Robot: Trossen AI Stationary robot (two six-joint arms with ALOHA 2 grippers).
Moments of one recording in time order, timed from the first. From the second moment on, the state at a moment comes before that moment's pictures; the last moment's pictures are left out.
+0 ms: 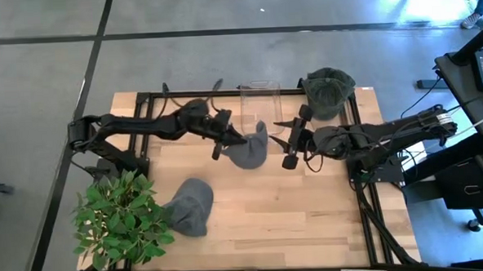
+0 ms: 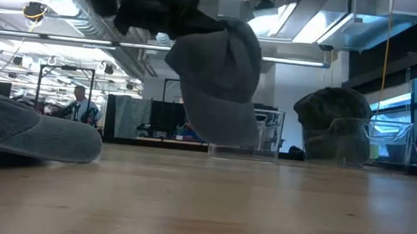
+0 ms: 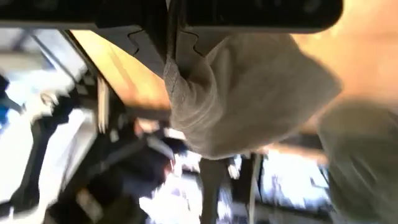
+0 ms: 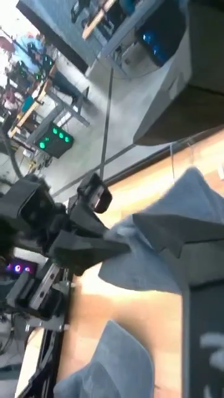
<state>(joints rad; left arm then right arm) 0.30 1.45 0.83 0.43 0.52 -0.18 0.19 1.16 1.02 -0.19 0.68 -0.21</state>
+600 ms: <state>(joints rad) 0.19 1.45 1.13 -0.12 0.49 -0.06 0.08 1.18 1.06 -0.21 0.16 -0.22</state>
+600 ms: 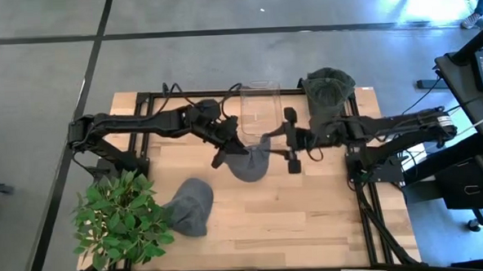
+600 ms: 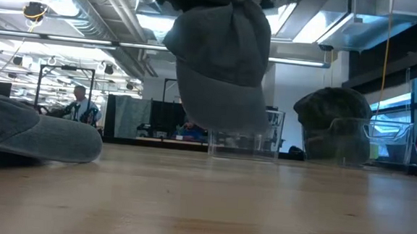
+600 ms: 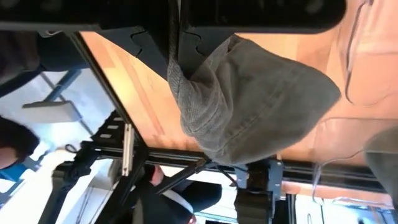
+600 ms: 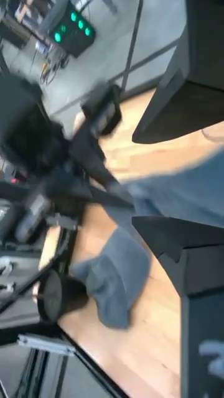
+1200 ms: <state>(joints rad) 0.18 1.45 1.13 -0.11 0.44 -0.05 0.01 1.53 1.48 -0.63 0.05 -0.27</state>
